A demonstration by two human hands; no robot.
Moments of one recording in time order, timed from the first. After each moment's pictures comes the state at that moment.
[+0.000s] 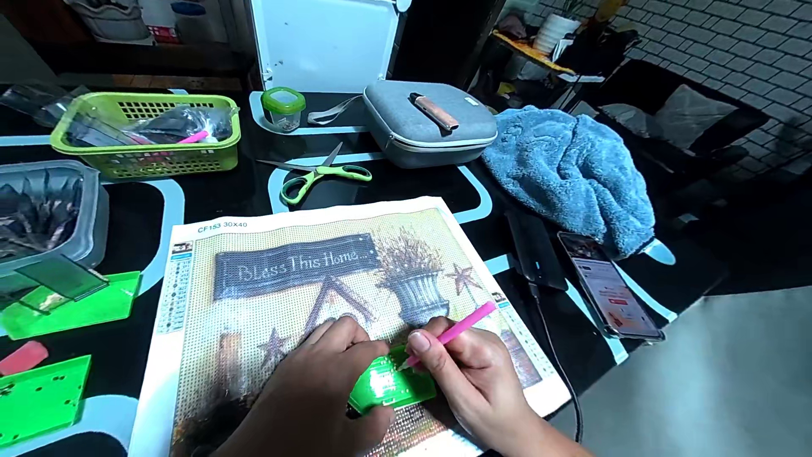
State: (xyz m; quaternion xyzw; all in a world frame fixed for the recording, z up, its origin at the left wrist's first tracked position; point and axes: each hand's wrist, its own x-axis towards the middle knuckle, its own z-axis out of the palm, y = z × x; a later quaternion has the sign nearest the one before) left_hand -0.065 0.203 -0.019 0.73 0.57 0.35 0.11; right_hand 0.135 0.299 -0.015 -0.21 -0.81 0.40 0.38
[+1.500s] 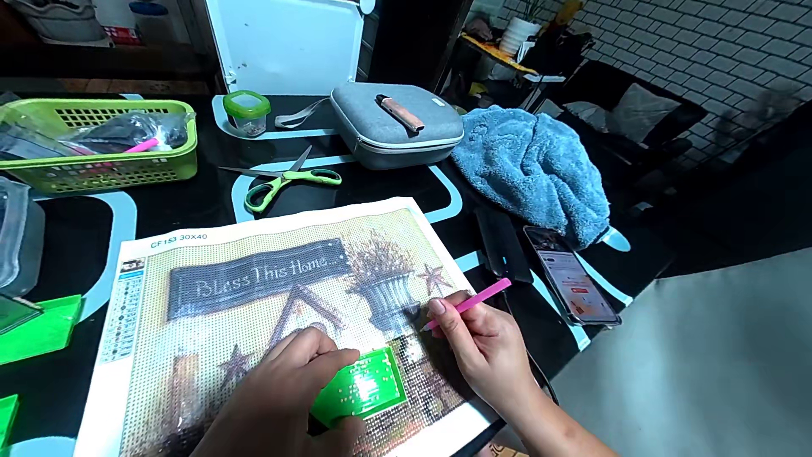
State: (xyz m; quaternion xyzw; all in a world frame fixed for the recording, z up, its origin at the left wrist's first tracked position) left_hand -0.069 0.200 0.003 0.73 0.58 0.30 0.22; right_hand 0.175 0.328 -0.018 -0.32 -0.81 0.25 0.42
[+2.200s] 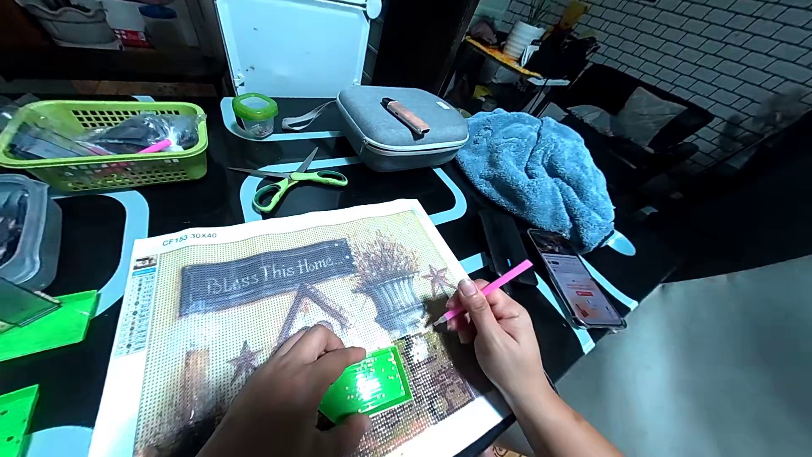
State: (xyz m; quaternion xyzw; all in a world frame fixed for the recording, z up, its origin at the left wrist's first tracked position) left_hand -0.068 0.200 -0.002 0.73 0.57 0.31 0.20; right_hand 0.173 0.331 -0.014 -0.37 -0.70 0.40 0.47
